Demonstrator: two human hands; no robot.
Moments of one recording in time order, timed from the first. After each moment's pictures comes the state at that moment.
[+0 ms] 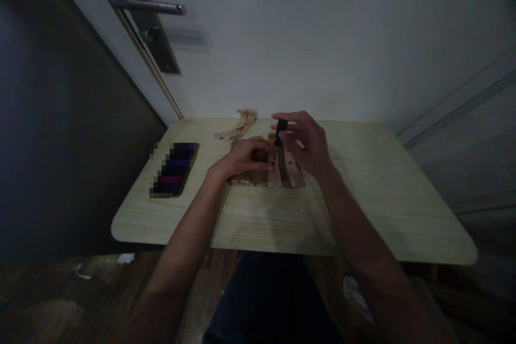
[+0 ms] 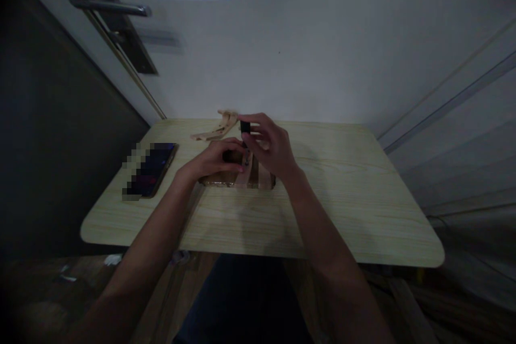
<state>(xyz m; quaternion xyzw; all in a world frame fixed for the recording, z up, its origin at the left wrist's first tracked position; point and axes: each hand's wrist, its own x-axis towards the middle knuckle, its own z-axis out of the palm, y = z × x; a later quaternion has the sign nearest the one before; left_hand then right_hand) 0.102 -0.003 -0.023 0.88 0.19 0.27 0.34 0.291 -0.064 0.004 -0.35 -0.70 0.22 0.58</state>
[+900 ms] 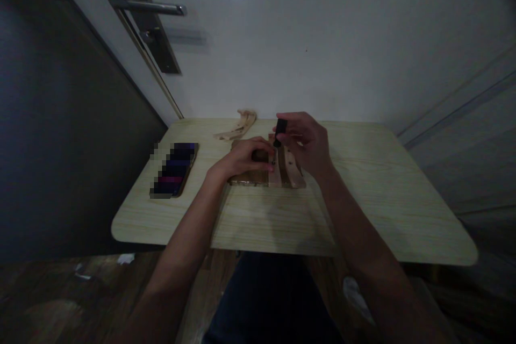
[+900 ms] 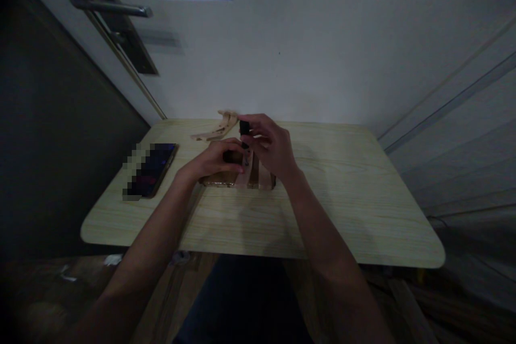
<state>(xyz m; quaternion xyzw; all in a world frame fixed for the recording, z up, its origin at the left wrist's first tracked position) 0.102 -0.002 -0.023 0.88 0.19 0.26 0.35 0.291 -0.062 0.001 -0.37 -0.68 0.23 0.59</state>
